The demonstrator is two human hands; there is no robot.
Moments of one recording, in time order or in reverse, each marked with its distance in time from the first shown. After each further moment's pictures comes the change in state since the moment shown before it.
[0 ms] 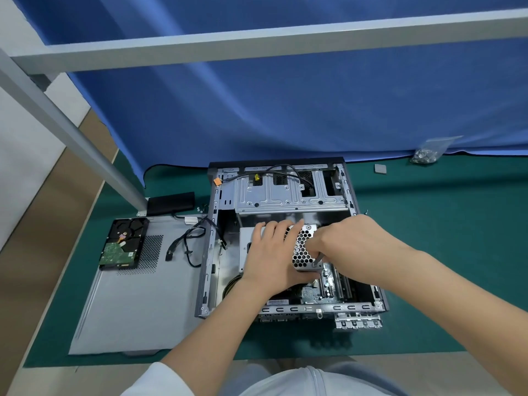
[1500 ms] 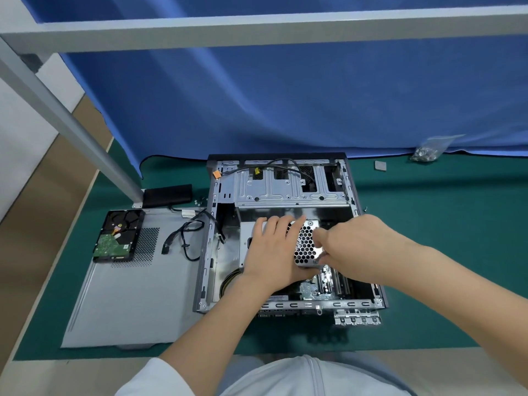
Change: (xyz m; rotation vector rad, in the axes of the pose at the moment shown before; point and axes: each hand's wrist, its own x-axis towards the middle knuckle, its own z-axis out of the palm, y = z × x) left_hand -0.001 0.000 0.002 0.047 0.032 0.010; right_hand 0.003 -0.003 0.006 -0.096 -0.056 0.034
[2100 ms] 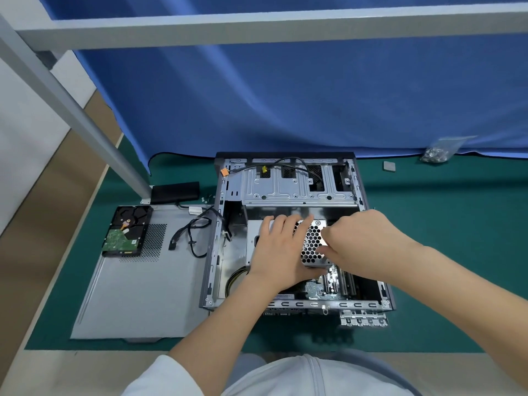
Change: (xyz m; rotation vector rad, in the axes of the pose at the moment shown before) left_hand -0.001 0.001 -0.001 -0.008 0.000 -0.001; right_hand 0.008 -0.001 -0.006 -0.033 -0.015 0.043
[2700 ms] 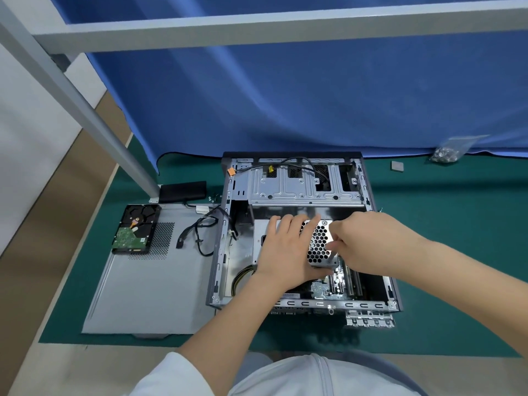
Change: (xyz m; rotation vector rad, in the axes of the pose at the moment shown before) left_hand 0.000 0.001 -0.002 0.022 -0.025 -0.001; right_hand 0.000 0.004 0.000 0.276 -0.015 0.070
